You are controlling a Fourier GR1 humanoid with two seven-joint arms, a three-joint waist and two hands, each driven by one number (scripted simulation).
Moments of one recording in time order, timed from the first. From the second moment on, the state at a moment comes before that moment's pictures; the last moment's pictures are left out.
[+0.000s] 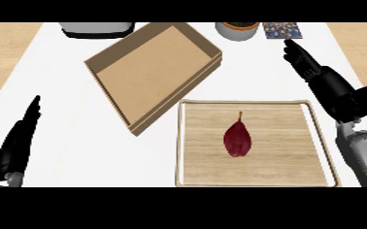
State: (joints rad) left arm 0.01 0.62 -0.21 -1.34 0.16 0.41 0.08; right arm -0.32 -0.51 0.15 -1.50 -0.20 0.12 0.05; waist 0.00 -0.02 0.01
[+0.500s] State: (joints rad) left arm -0.05 0.65 -0.17 -1.34 0.13 0.40 0.04; right arm -0.14 -0.44 0.19 -1.46 -0.09 0.06 -0.15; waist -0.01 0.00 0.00
